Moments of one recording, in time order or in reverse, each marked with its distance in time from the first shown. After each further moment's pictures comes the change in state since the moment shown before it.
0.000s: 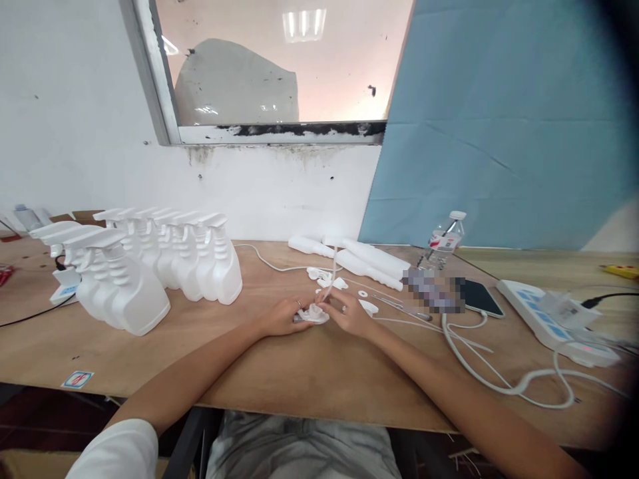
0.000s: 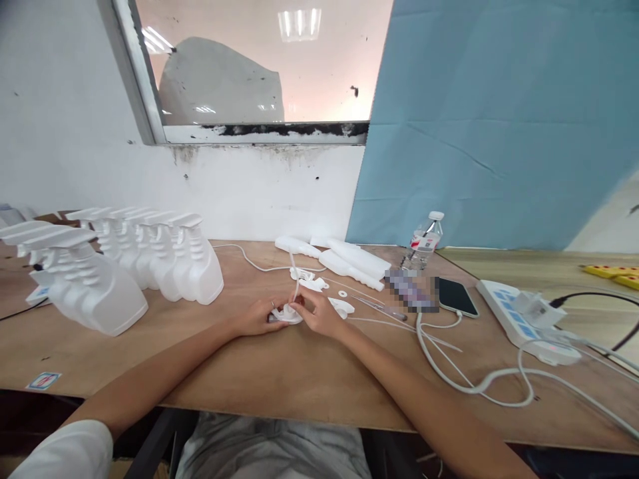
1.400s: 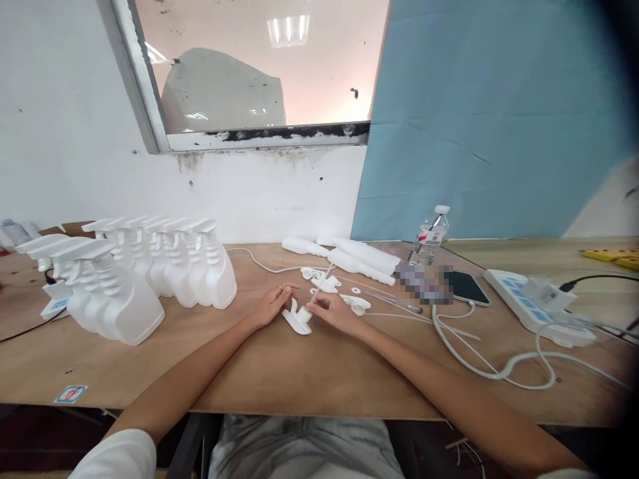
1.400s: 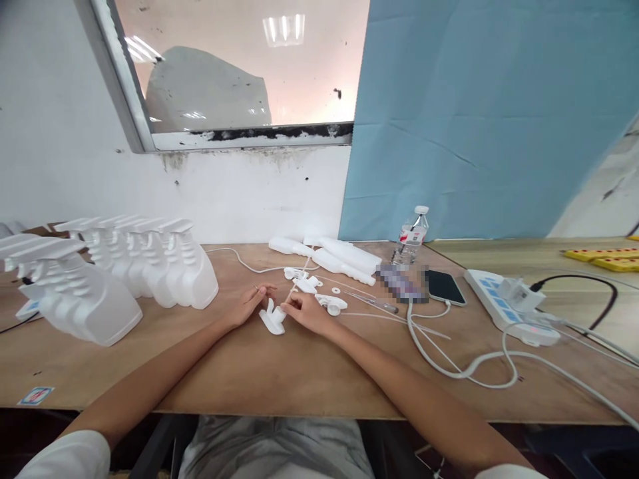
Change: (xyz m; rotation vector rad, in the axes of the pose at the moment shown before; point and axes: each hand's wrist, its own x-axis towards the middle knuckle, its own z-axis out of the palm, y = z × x) left_hand 0.006 -0.014 -0.004 -0.441 0.218 -0.247; right_hand -0.002 0.025 0.016 -0.051 -0.038 0.234
